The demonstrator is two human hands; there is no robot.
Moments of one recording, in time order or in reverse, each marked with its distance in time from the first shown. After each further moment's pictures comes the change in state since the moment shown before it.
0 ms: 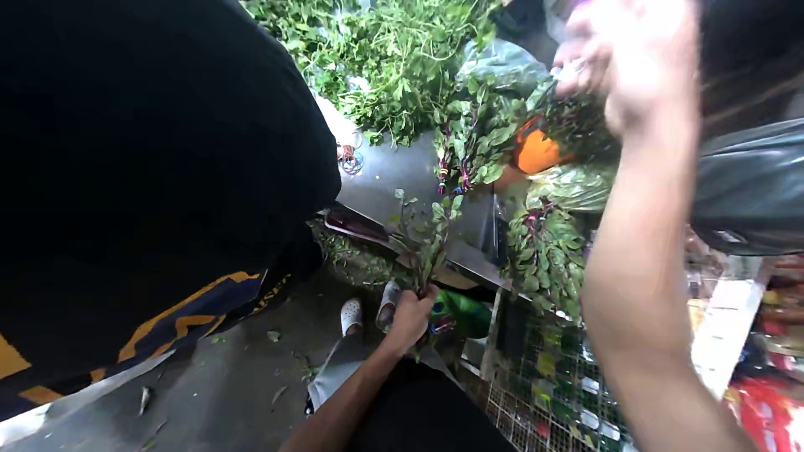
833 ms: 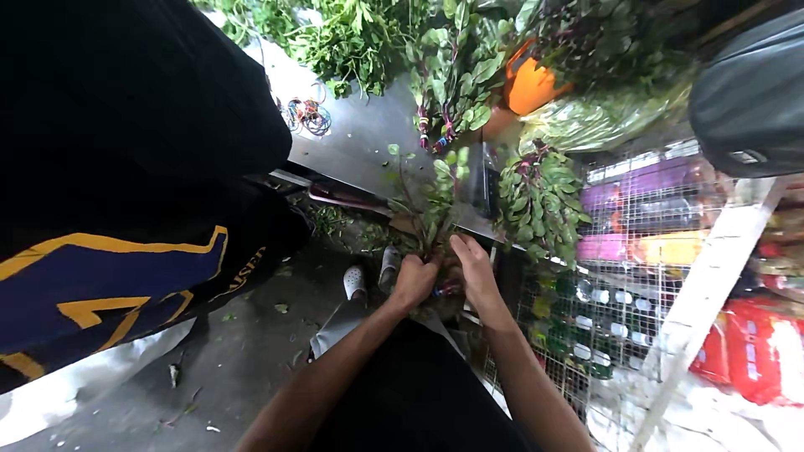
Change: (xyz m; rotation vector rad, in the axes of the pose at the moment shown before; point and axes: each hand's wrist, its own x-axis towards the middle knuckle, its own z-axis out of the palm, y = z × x) left_hand 0.005 0.005 0.025 0.208 -0.121 -0.039; right_hand -0.288 0.175 0.154 0.484 0.058 0.778
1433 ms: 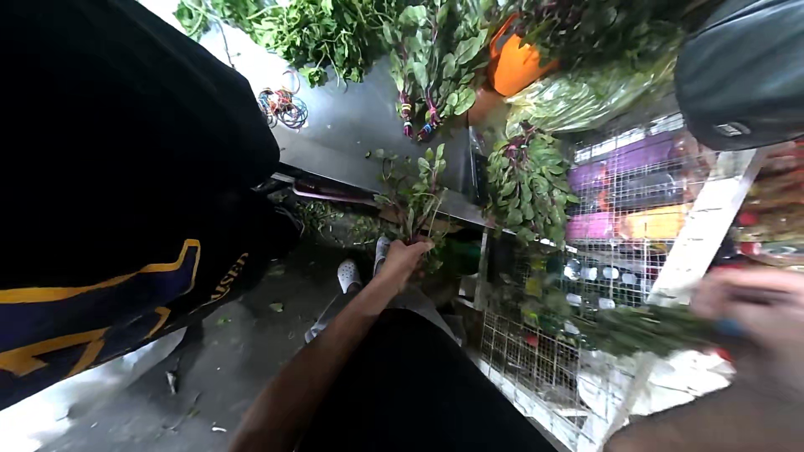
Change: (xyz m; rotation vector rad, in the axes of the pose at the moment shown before) left_hand 0.021 0.002 -0.005 -0.347 -0.078 -0.291; right_hand -0.135 -0.124 -0.236 -0.361 -0.084 -0.700
